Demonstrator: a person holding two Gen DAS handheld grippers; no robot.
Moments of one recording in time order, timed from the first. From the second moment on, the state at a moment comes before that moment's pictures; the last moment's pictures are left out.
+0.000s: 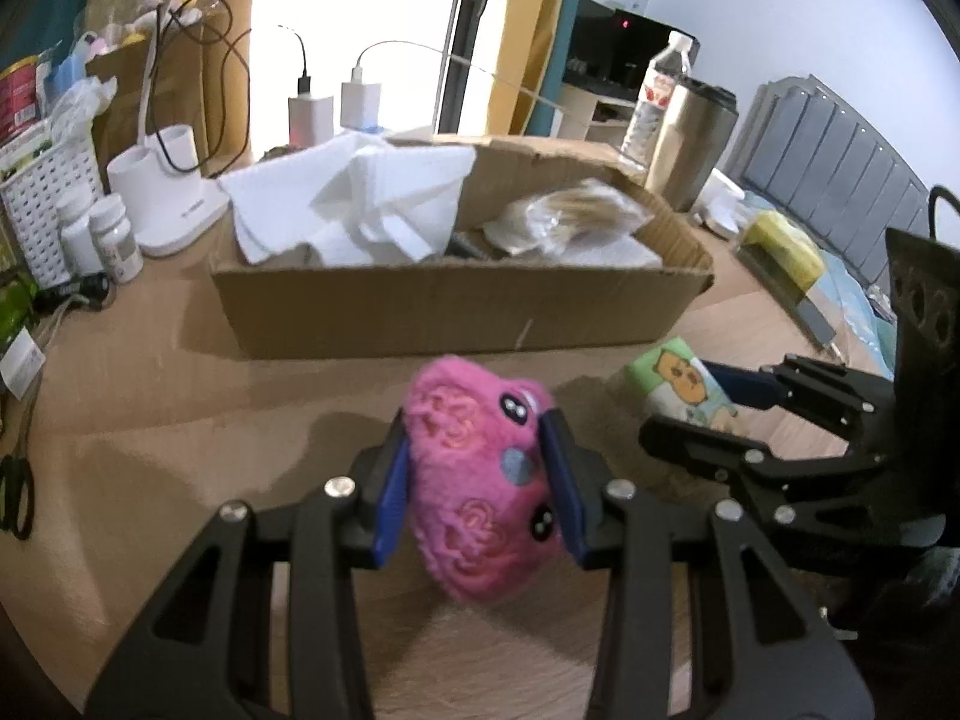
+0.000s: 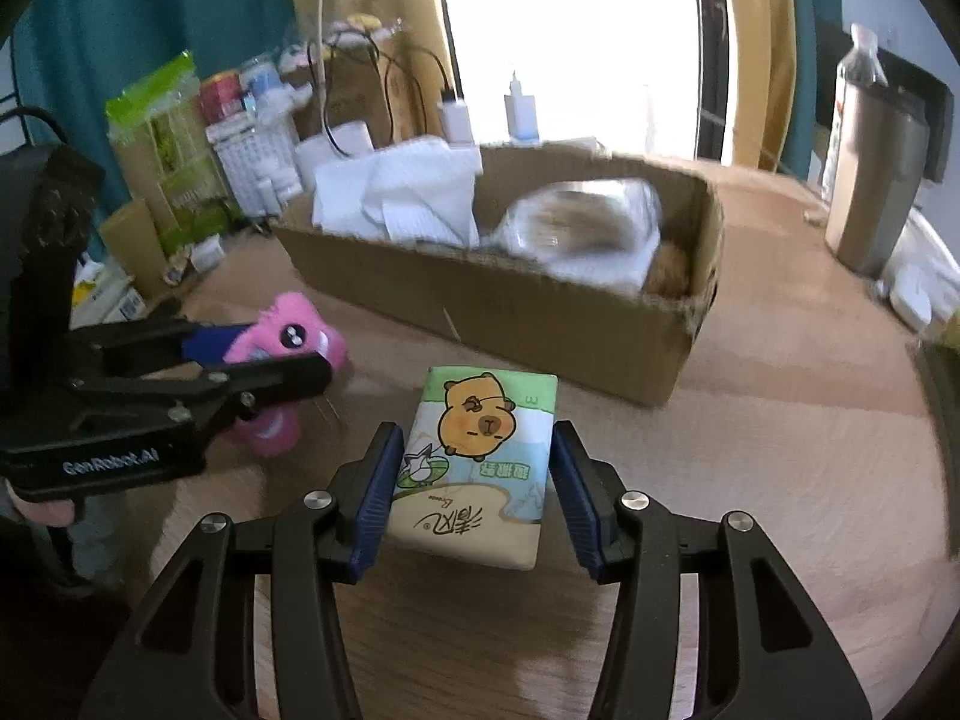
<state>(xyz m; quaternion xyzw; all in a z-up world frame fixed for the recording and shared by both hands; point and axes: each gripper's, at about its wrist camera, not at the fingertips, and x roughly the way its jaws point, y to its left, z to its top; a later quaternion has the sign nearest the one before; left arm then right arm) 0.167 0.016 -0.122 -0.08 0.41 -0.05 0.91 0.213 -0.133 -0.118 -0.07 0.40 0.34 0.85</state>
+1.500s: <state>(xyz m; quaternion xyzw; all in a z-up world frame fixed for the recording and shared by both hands) 0.237 -0.017 -0.078 -0.03 0.38 -0.04 0.92 0.285 -0.181 -0.075 0.03 0.31 0.36 0.88</state>
